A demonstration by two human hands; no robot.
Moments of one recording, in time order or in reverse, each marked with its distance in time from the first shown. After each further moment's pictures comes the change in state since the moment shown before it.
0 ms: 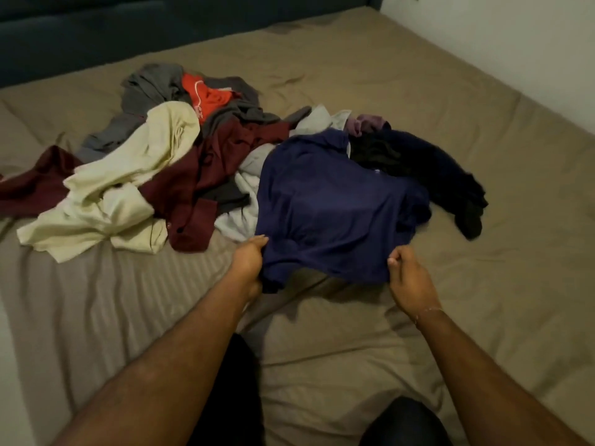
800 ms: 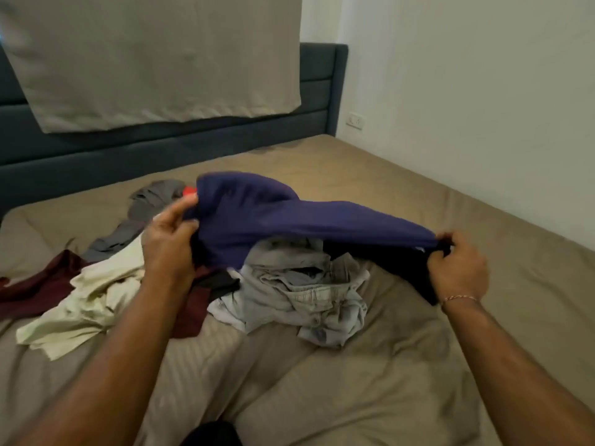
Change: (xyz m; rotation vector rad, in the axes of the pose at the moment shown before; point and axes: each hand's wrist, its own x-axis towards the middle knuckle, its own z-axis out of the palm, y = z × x) left_hand -0.101 0.207 -0.011 -0.025 -0.013 0.996; right_hand 0.053 -0.098 -0.178 -0.037 0.734 0.165
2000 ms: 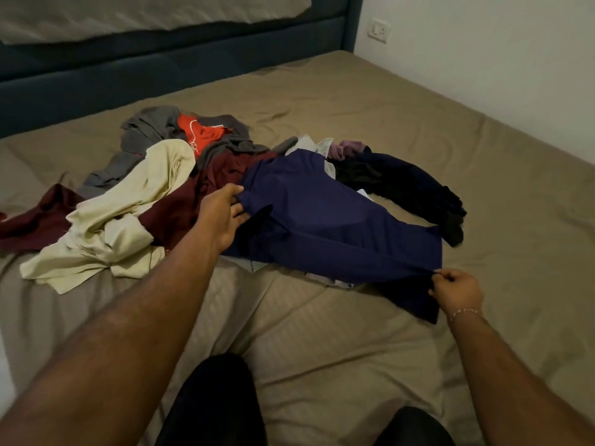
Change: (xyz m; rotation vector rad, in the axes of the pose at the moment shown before) left_hand -0.011 -0.116 0.021 -0.031 -0.090 -0.631; right_hand -0.099 0.156 0.071 0.144 -0.405 0.581
